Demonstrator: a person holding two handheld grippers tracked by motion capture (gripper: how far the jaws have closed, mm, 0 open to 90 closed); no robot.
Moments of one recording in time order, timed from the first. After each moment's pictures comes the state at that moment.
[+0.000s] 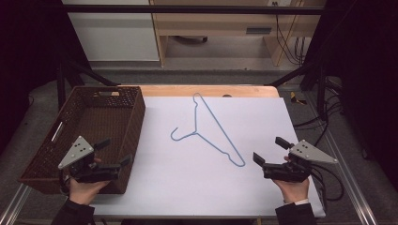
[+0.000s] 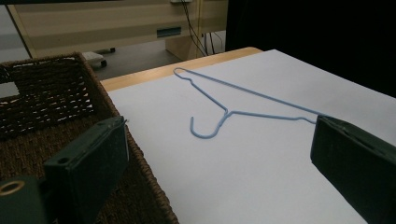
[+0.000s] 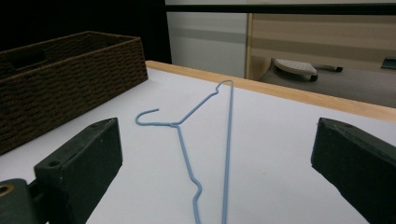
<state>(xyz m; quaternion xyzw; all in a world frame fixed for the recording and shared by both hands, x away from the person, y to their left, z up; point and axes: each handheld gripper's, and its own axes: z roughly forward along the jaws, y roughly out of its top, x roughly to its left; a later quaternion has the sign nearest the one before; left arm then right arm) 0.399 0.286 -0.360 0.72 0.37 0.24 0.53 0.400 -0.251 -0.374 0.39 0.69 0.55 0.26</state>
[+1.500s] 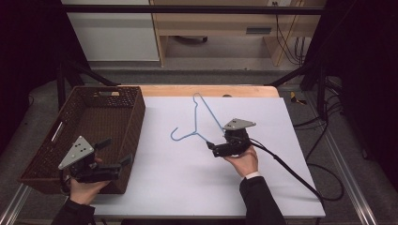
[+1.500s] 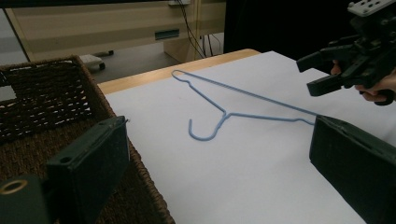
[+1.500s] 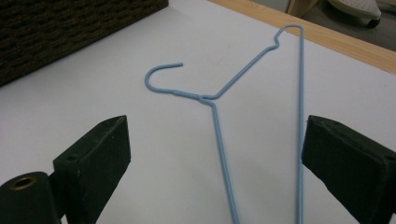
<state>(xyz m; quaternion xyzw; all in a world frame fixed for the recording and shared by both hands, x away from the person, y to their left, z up) 0.399 0.285 -0.360 0.72 0.36 0.24 0.53 0.505 -0.129 -0.408 0.37 0.80 0.43 0.19</state>
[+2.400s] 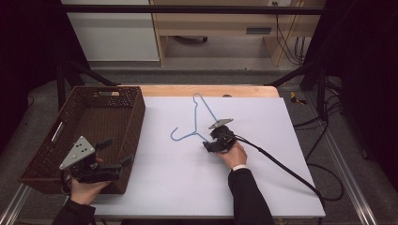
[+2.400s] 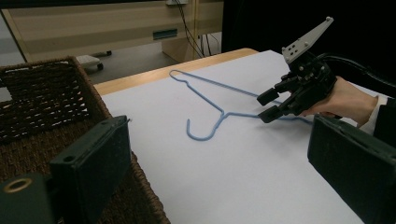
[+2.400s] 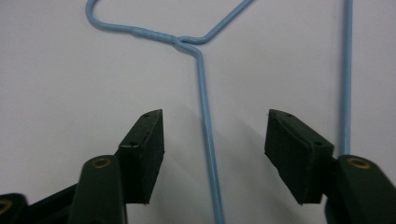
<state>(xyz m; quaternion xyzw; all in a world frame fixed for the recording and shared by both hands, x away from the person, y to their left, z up) 0.399 0.283 -0.360 0.72 0.36 0.24 0.53 0.557 -0.101 -0.468 0.38 0.85 0.33 0.16</state>
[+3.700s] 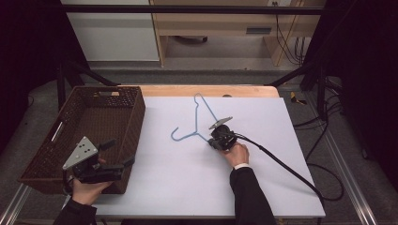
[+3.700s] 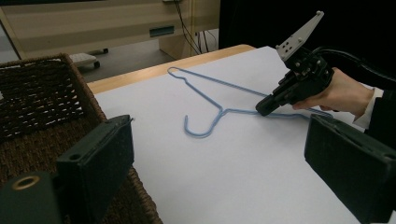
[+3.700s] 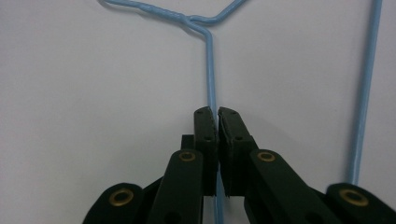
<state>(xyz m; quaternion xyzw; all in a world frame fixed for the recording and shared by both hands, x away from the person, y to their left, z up) 0.399 0.279 -0.362 0.73 0.36 0.24 0.53 0.560 -0.104 -0.466 0.38 0.87 0.31 0.12</state>
